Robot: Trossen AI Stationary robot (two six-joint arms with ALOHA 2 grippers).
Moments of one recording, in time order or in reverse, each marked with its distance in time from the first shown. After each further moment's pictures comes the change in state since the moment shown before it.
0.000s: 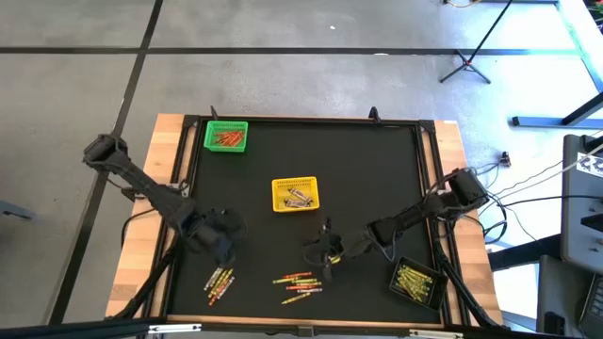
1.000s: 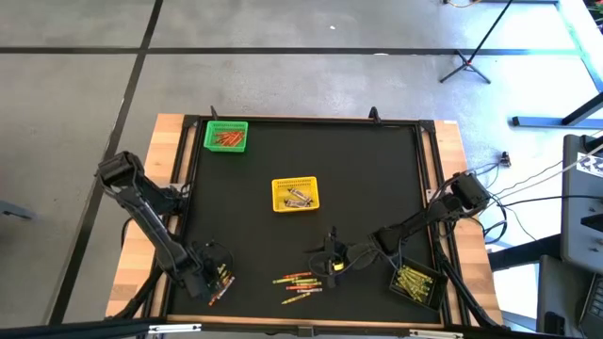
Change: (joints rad) left arm -0.370 0.306 -0.025 0.110 0.031 -0.529; right arm 0.089 0.000 0.000 -0.004 0.109 0.133
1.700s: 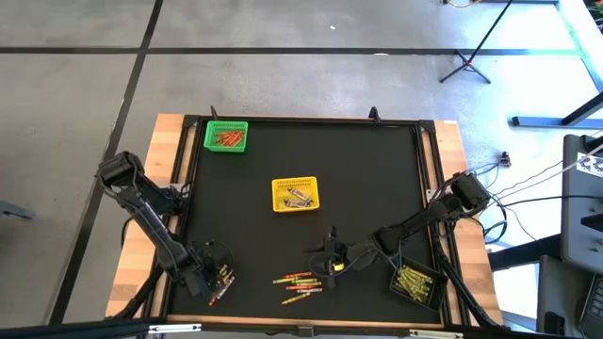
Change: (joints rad) left arm 0.000 0.004 -0.029 0.007 -0.005 -0.021; right arm 0.000 0.000 0.000 -0.007 0.000 -0.015
